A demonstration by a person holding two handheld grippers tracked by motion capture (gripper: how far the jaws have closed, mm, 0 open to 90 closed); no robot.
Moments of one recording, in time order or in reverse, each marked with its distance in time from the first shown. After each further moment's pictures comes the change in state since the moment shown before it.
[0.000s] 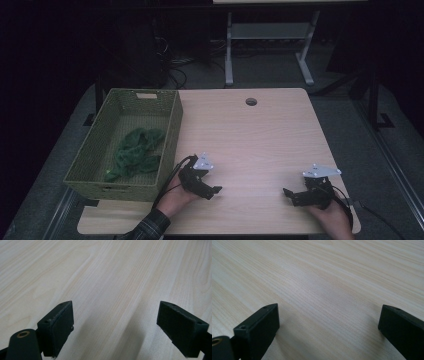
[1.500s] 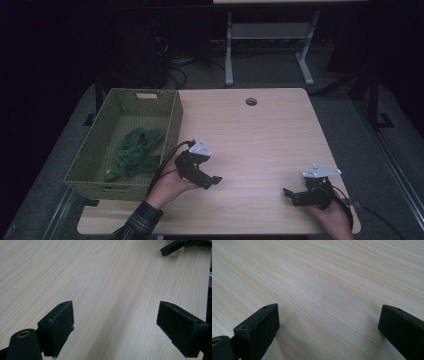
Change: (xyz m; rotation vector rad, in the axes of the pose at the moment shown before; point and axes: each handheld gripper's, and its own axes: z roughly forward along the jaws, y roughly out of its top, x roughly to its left) left arm 0.008 0.043 -0.043 -0.004 -0.074 0.012; right arm 0.000 0.000 0.000 0.002 0.000 0.005
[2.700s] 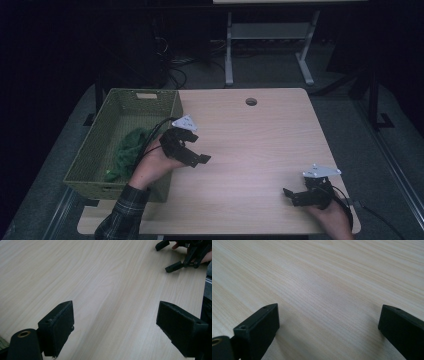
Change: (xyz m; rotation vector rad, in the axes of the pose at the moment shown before) left arm 0.035 0.029 -0.055 -0.021 0.026 -0.036; right arm 0.000 0.000 0.000 0.000 0.000 0.000
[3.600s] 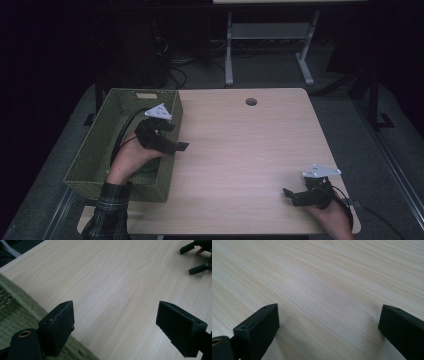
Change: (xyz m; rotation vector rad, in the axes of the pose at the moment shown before) left arm 0.036 -0.020 -0.047 -0.029 0.125 -0.060; right arm 0.000 0.000 0.000 -0.002 0.000 -0.004
